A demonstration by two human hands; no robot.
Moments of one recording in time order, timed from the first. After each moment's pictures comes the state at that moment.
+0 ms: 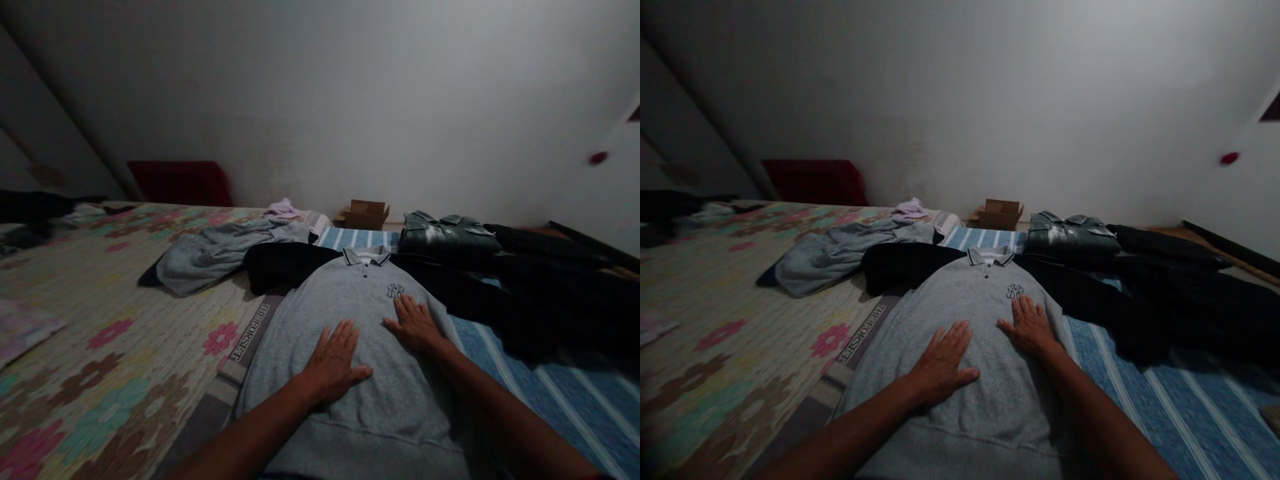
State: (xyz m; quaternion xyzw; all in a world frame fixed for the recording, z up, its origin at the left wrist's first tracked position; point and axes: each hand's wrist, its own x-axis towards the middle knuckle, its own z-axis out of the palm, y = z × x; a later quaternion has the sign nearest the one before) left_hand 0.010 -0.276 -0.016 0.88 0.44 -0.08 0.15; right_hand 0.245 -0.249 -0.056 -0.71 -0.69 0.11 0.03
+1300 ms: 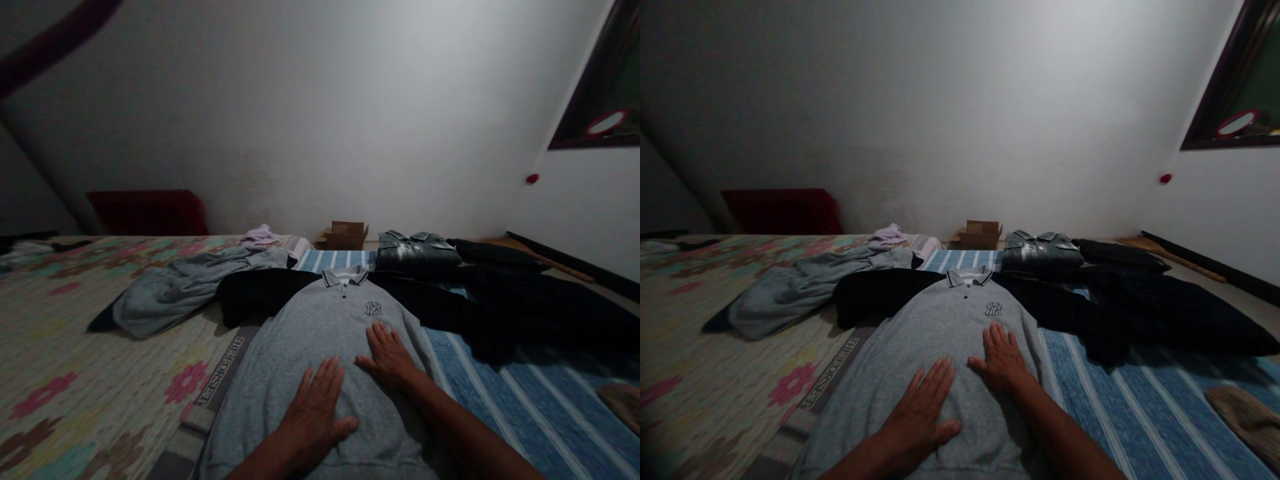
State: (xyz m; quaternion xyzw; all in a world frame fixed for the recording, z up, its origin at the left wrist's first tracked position) left_hand 0.004 -0.297 -0.019 0.89 0.41 -0.09 0.14; right_hand 0.221 -0.276 -0.048 -0.67 -0.72 0.14 0.07
